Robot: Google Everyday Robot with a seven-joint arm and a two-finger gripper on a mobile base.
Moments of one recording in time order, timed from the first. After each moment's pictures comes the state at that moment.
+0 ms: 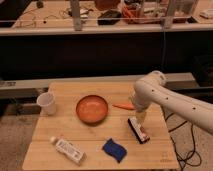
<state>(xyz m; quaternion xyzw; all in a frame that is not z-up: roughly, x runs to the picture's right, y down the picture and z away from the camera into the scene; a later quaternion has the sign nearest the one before) 0.175 0.121 0.784 -0.26 -0.07 -0.12 0.96</state>
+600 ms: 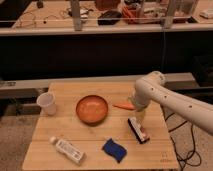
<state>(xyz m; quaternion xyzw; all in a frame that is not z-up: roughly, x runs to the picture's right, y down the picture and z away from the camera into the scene) 0.174 0.123 0.805 -0.27 -0.09 -0.13 0.95</state>
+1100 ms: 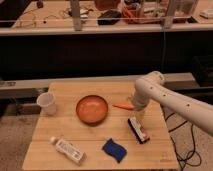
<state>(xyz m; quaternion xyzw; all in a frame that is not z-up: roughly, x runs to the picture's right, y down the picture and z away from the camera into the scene) 0.173 0.124 0.820 -0.27 -0.10 -0.12 0.95</state>
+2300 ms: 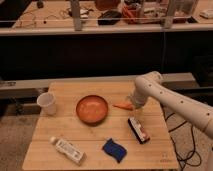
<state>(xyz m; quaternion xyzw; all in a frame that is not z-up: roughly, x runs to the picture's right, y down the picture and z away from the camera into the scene) 0.173 0.123 0.856 -0.28 -0.11 -0.10 0.95</state>
